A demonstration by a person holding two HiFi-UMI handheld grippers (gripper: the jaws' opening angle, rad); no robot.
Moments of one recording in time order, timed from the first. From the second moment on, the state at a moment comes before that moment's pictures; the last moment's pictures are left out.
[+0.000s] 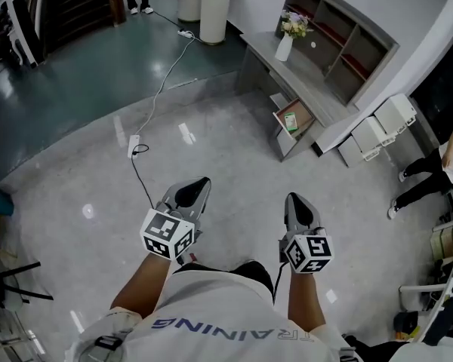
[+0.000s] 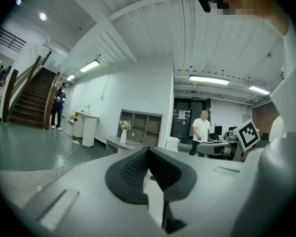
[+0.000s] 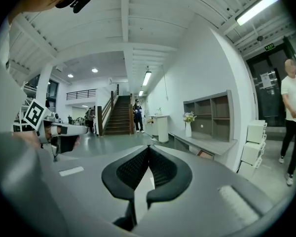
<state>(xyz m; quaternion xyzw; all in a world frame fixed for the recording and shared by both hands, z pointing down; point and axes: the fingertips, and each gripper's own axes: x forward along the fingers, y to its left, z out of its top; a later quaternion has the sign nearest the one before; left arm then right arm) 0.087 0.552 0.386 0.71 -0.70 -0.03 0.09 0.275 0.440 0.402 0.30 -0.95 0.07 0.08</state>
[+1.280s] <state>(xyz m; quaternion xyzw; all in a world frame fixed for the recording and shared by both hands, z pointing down) 0.044 0.270 0.388 0.70 -0.71 0.00 0.11 0.228 0.142 0.422 0.29 -0.95 0.11 0.08</state>
